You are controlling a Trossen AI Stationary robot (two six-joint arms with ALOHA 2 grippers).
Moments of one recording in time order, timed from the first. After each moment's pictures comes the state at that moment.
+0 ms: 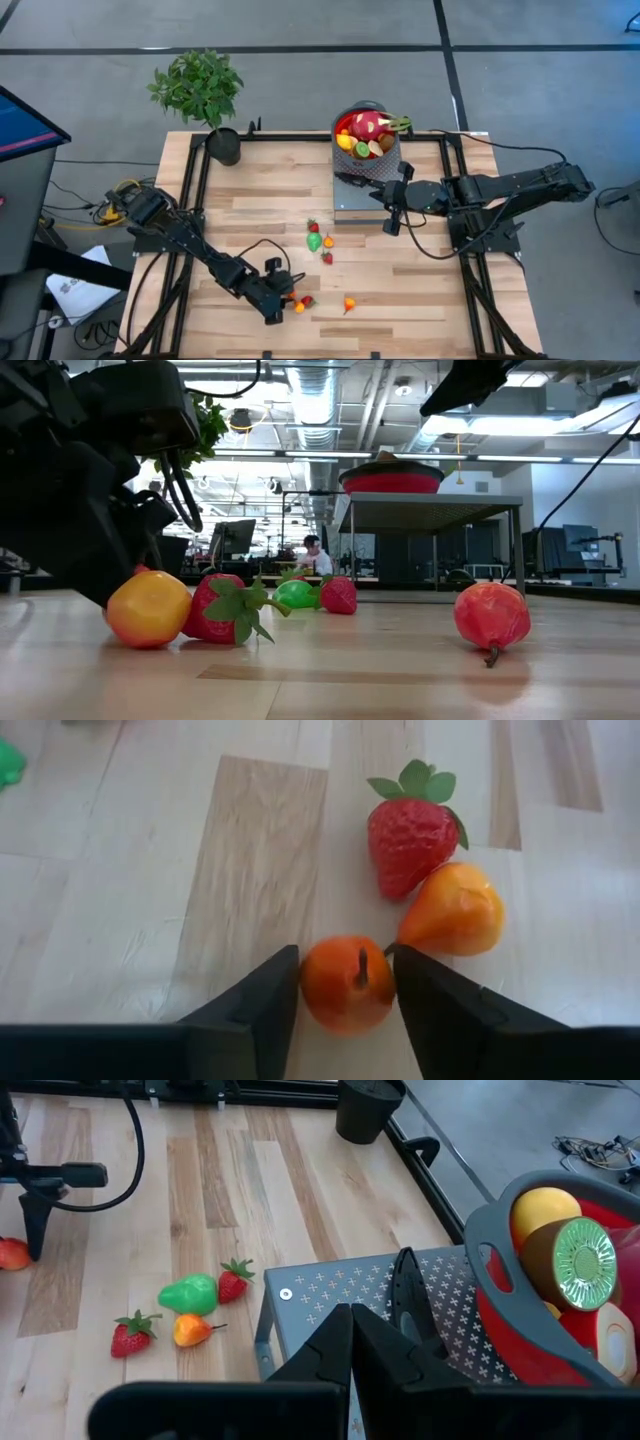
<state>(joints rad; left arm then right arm) -0.63 1.79 0.84 -0.01 -0.36 -0.64 0.16 1.10 0.96 -0.49 0.50 0.08</state>
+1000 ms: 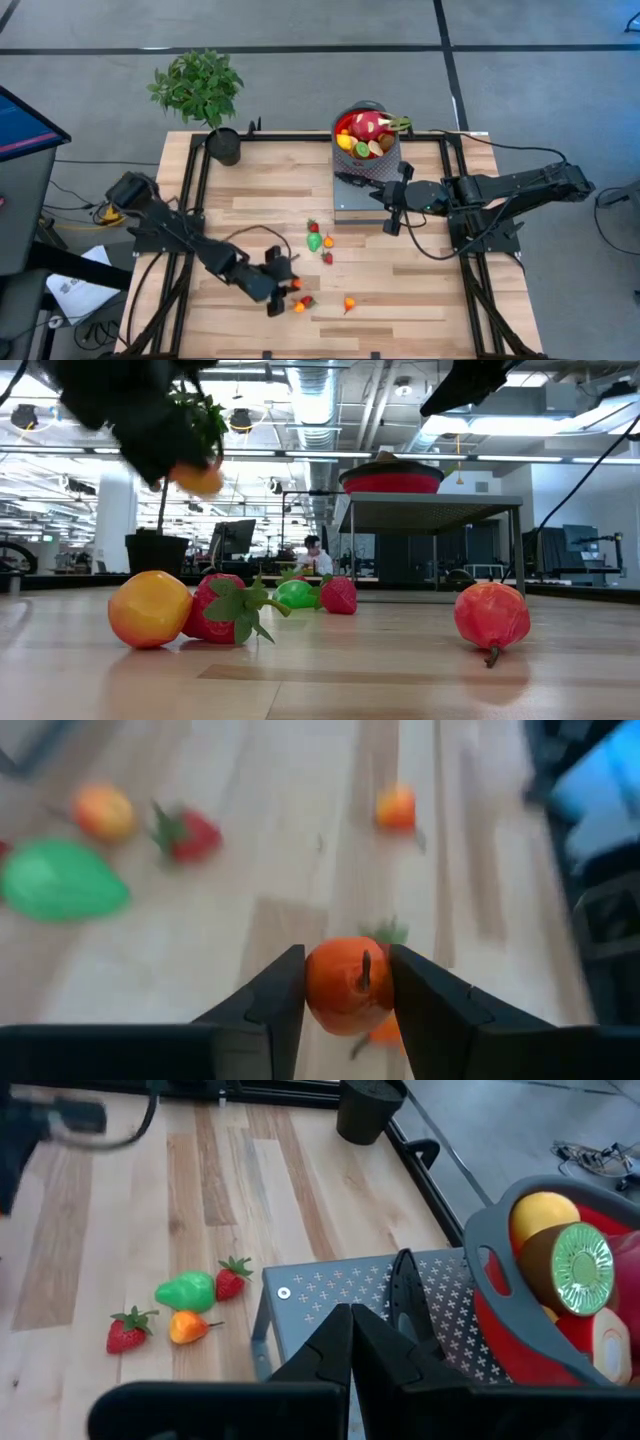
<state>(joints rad) -0.58 1.59 0.84 -0.02 -0.42 -0.63 0.16 1.10 0.96 -0.49 0.50 0.06</state>
